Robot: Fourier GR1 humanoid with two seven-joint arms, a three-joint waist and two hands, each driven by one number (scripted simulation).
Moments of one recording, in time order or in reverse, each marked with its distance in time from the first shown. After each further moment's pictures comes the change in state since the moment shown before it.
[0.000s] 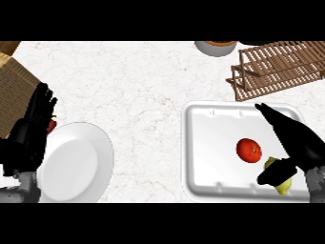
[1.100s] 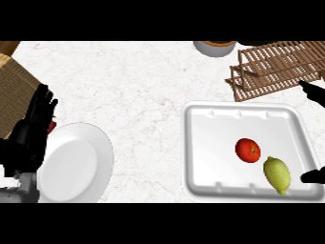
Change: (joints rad) left arm 0.004 0.045 -0.041 0.016 0.047 0.042 -0.021; right arm 0.076 -0.186 -0.309 -0.039 -0.553 0.013 -0.424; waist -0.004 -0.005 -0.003
